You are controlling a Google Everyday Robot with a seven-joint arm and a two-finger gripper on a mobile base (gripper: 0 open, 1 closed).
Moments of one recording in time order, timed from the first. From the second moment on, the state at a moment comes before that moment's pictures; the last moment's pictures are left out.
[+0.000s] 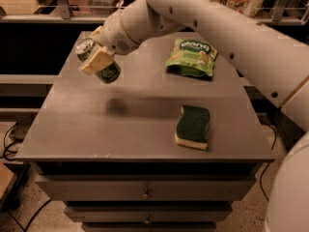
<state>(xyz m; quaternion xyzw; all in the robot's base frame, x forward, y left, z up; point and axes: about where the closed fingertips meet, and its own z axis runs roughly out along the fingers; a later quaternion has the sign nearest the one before) 0.614 0.179 0.942 -0.69 0.55 0.24 0.41</state>
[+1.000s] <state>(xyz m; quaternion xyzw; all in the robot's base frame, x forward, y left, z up) 0.607 0.158 0.908 -0.77 0.55 0.13 0.31</state>
